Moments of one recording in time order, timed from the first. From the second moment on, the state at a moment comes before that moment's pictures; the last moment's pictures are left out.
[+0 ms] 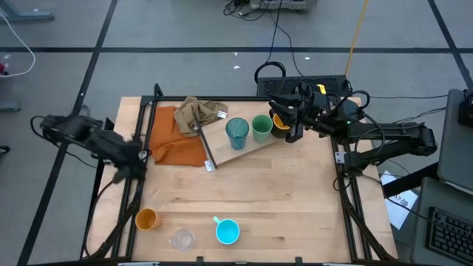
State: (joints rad) left arm -0.35 0.56 0.98 -1.26 0.20 -0.81; right arm -0.08 1.12 0.99 0.60 0.11 0.07
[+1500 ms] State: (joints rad) left arm -0.83 1.02 0.98 -1.16 0.15 -1.13; right arm -0.09 1.12 0.99 0.63 0.11 -0.03
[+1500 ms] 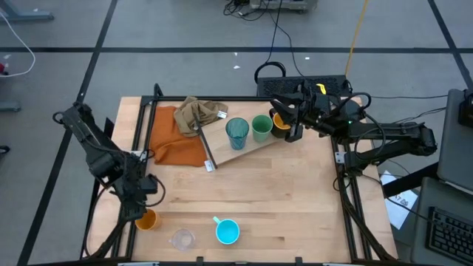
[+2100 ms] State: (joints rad) left arm -0.95 1.21 0.98 -1.17 0.11 -1.15; right arm -0.09 1.08 0.99 0.64 0.10 -0.03
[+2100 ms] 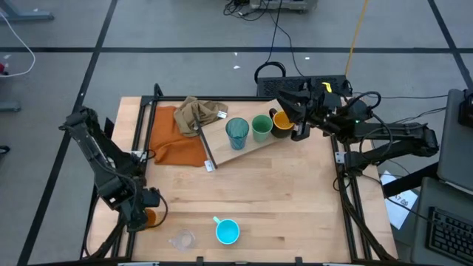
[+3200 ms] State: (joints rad) left arm -0.96 1.21 0.78 -1.01 0.14 -1.21; right arm -0.09 1.05 0.99 0.65 0.10 -0.04
